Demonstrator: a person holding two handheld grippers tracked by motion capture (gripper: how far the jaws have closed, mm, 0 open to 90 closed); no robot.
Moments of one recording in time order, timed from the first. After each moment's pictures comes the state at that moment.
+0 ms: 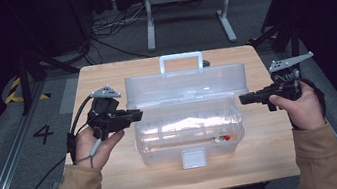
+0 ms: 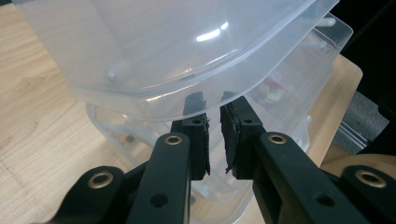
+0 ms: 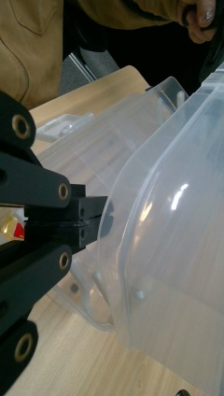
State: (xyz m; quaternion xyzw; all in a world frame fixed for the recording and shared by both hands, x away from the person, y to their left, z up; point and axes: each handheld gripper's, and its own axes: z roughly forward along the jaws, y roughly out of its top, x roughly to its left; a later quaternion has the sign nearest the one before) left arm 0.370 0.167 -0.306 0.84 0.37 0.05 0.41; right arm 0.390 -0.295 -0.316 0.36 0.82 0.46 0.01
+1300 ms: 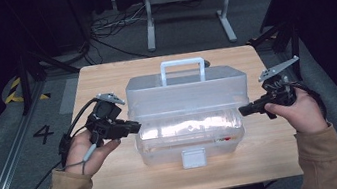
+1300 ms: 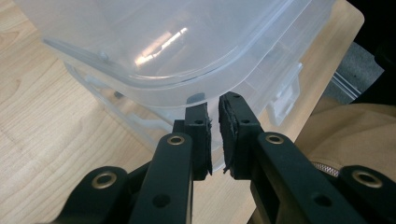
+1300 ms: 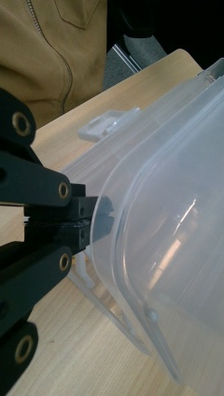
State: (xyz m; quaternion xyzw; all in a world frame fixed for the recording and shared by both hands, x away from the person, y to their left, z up) left arm 0.360 0.166 -0.302 0.87 0.36 0.01 0.33; right arm 0.384 -0.280 -0.320 0.35 0.86 0.37 -0.01
